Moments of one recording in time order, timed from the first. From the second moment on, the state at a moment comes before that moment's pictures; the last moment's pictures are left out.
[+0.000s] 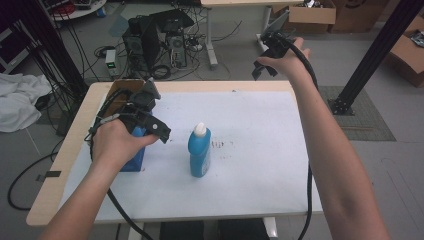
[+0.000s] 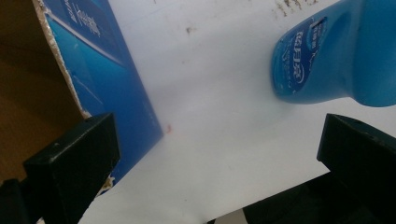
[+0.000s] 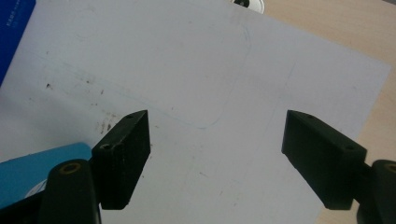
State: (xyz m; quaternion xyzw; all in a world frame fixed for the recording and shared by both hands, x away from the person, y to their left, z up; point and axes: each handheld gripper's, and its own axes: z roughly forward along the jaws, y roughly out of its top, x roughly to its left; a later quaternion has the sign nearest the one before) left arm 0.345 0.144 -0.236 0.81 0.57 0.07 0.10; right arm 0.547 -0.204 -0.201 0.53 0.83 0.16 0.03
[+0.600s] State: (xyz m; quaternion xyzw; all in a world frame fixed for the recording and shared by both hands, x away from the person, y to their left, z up) left arm 0.344 0.138 -0.224 0.81 0.58 0.06 0.12; right arm 0.544 -0.206 -0.201 0.52 0.83 0.17 0.03
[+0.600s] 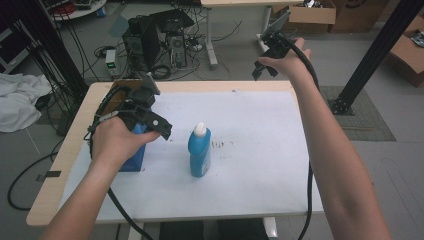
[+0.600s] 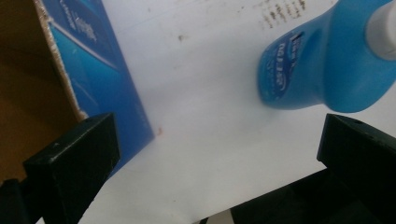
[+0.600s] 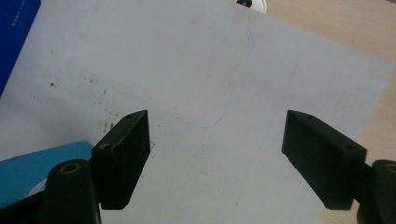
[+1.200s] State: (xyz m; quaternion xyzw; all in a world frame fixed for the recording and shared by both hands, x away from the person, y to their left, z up) left arm 0.347 0.105 -0.221 0.82 0.56 0.05 0.14; right arm 0.542 -0.211 -0.200 0.53 0.83 0.17 0.03
